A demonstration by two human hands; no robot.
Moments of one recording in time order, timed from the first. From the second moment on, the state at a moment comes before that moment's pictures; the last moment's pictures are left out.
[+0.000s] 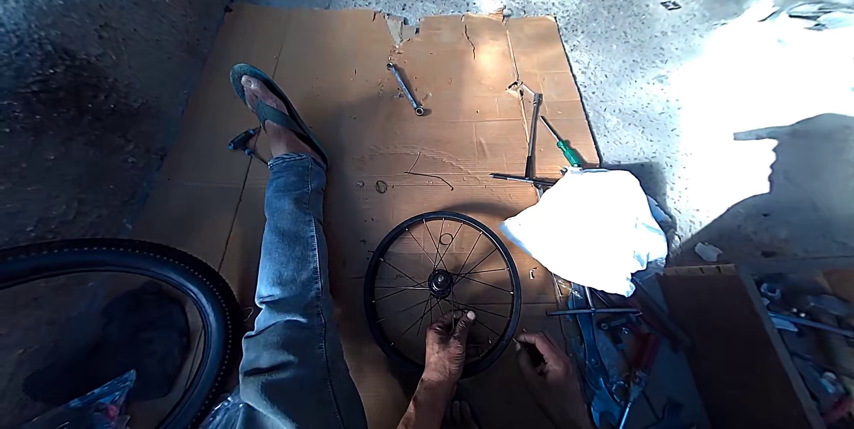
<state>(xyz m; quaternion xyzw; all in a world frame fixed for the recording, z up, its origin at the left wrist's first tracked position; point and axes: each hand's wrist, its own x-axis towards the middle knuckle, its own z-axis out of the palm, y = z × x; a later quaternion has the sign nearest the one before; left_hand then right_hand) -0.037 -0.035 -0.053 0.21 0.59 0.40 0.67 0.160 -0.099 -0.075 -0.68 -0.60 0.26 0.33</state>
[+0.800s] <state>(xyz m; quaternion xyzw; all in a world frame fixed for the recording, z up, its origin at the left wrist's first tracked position) -0.036 -0.031 -0.048 0.17 0.56 0.36 0.73 0.141 -0.091 -0.080 -0.67 -0.55 0.30 0.41</state>
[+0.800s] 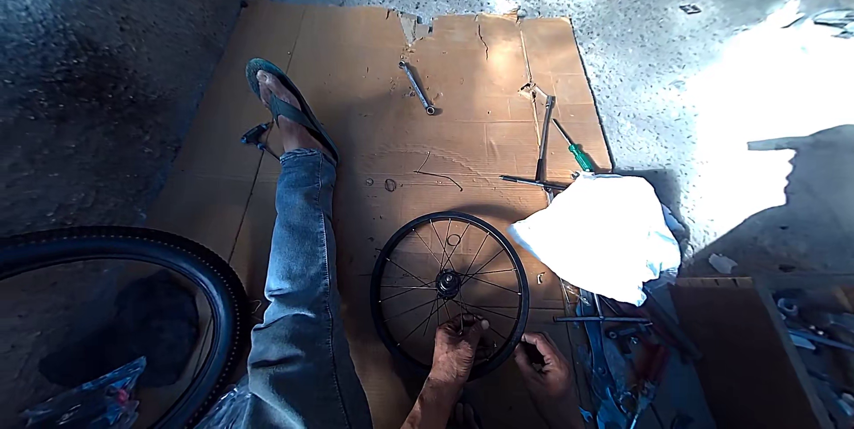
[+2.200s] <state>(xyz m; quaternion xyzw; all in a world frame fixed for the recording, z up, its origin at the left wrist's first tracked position) -0.034 -0.034 -0.058 0.18 0.53 0.36 0.74 0.130 -0.103 -0.071 -0.68 -0.46 0.41 0.38</state>
